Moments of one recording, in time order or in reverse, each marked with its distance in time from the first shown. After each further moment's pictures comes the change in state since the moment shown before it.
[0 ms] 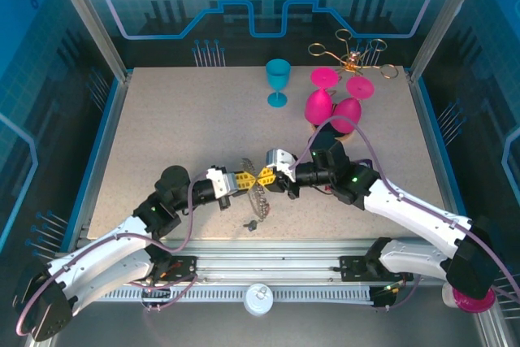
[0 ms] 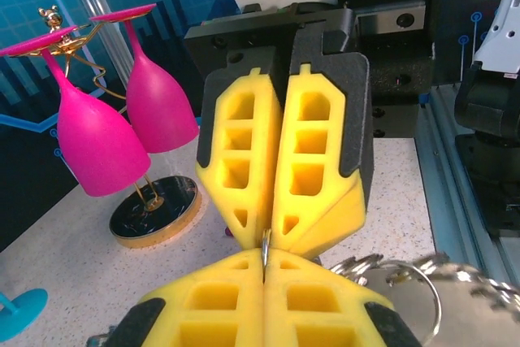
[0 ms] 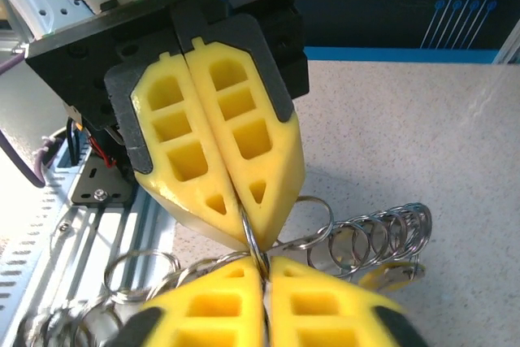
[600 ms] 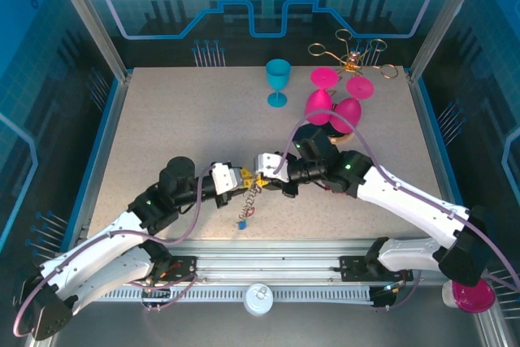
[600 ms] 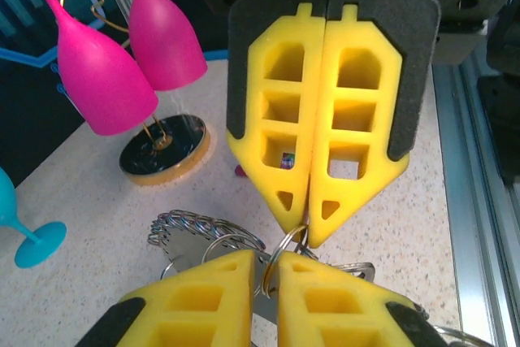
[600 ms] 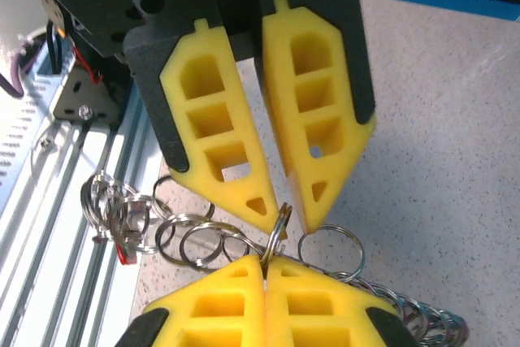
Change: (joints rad) left arm -0.001 0.016 0.145 -0.352 -0.092 0.088; right arm 0.076 0.111 0.257 -0.407 0.162 -0.262
